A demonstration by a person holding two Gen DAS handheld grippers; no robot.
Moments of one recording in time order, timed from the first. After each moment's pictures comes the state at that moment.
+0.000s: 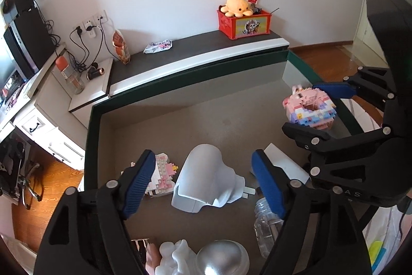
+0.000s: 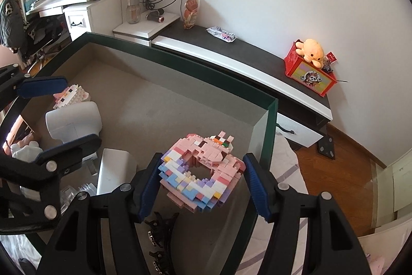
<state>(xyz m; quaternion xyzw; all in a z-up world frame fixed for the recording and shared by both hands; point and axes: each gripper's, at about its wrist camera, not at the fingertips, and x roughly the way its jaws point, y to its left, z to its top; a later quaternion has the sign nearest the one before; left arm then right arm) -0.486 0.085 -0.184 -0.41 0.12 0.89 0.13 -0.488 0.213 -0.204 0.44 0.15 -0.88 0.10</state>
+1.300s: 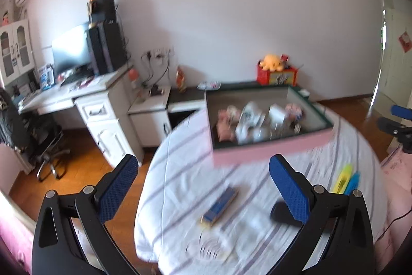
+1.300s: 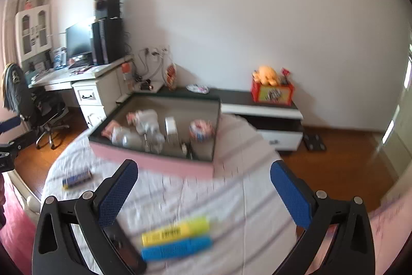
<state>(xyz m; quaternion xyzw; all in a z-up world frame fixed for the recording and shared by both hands) -0.208 -0.059 -0.113 -0.28 0.06 0.96 0.03 -0.198 0.257 -0.127 0.30 0.01 -0.95 0.04</state>
